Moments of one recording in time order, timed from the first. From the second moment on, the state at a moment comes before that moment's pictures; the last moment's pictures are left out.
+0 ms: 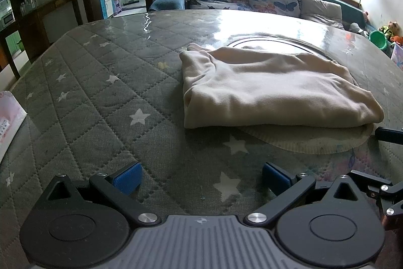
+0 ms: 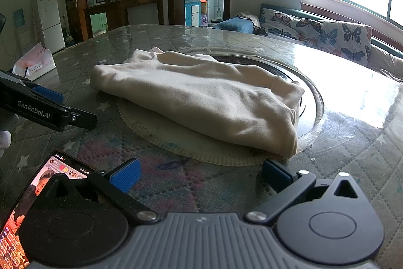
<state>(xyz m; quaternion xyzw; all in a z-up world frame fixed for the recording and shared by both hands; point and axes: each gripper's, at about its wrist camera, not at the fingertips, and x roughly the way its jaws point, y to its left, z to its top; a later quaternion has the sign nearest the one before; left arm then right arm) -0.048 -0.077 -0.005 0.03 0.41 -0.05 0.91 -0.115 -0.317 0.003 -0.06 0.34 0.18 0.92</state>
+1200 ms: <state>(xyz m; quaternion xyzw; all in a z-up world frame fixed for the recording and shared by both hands) -0.053 -0.095 0.014 0.08 0.41 0.00 0.91 -0.114 -0.315 0.002 -0.06 0.34 0.18 0.92</state>
